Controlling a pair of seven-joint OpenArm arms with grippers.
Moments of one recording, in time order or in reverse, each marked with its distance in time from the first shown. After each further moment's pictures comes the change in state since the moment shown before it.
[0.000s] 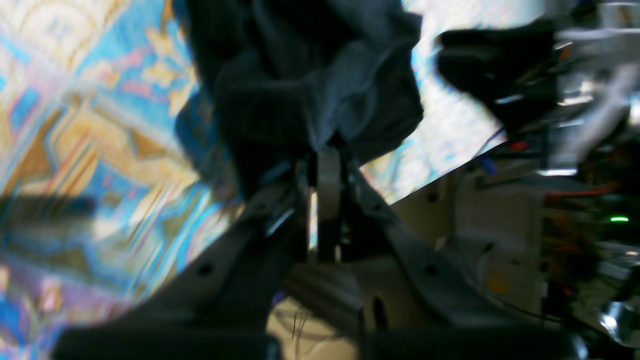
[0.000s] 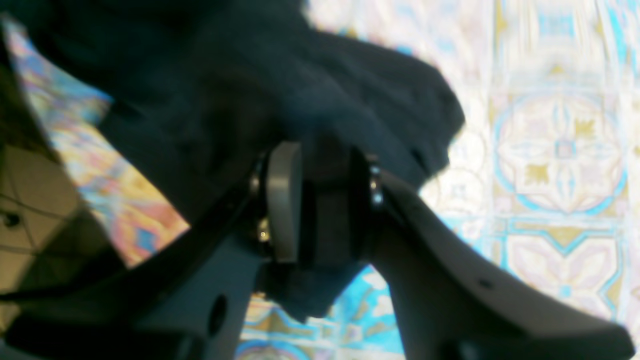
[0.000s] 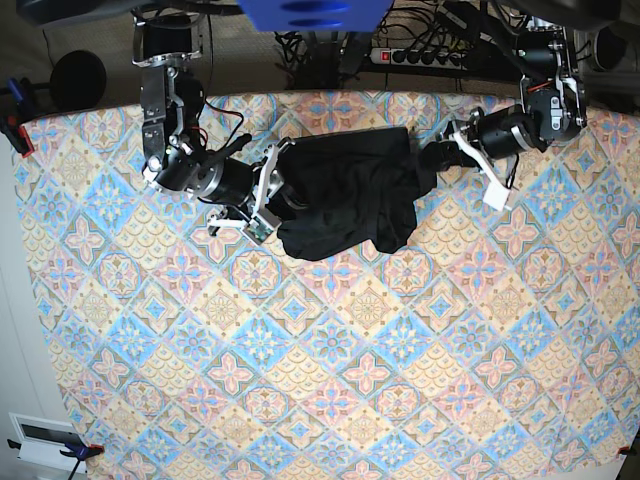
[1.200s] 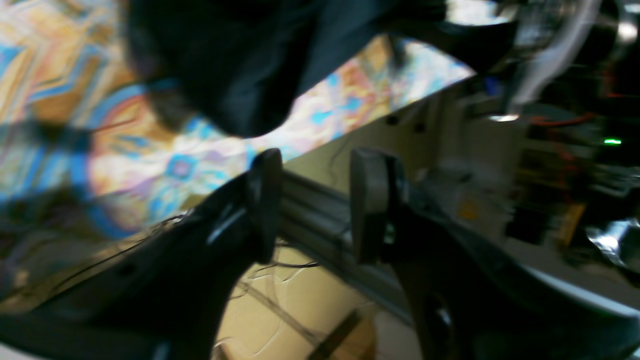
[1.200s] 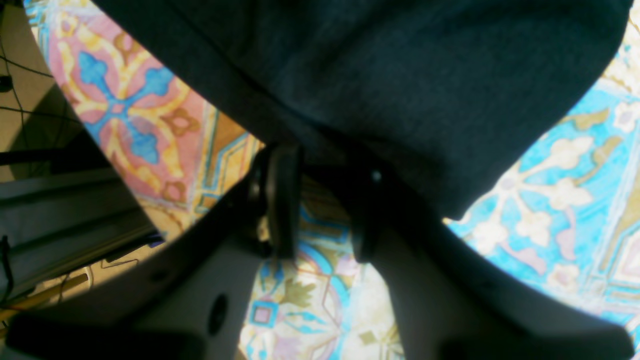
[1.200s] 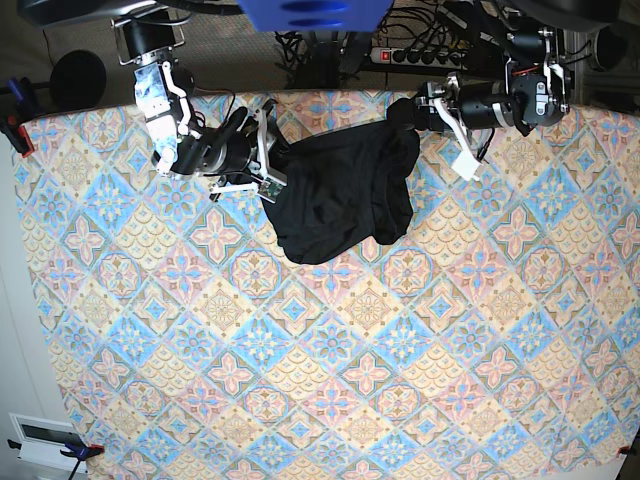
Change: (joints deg) left arm 3.5 0.5 3.4 0.8 -4.9 -0.1 7.3; right arm -1.2 7.0 -9.6 -6.4 -5.9 0.2 -4.9
